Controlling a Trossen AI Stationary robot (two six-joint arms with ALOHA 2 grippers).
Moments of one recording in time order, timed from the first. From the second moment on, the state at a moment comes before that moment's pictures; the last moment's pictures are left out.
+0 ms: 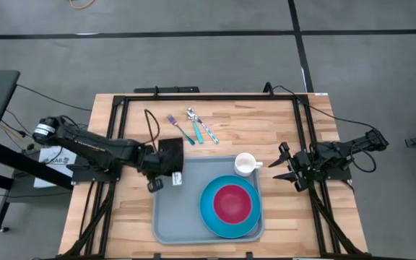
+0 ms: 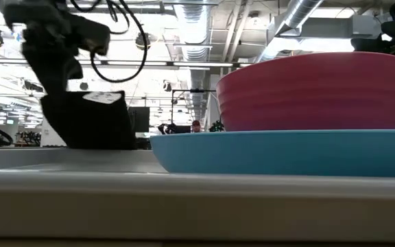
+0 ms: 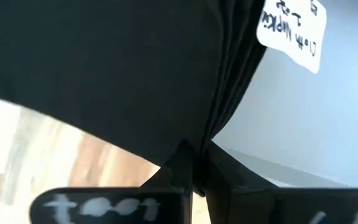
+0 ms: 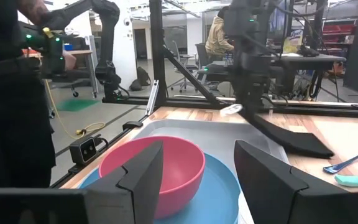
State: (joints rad) left arm -0.22 1.27 0.87 -0.89 -0.03 -0.58; right arm 0.33 0.01 0.01 0.01 0.00 -0.01
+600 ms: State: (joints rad) left arm -0.55 1.44 0.87 -0.66 -0.04 -0.71; right arm 0.33 0.01 0.01 0.01 0.00 -0.01
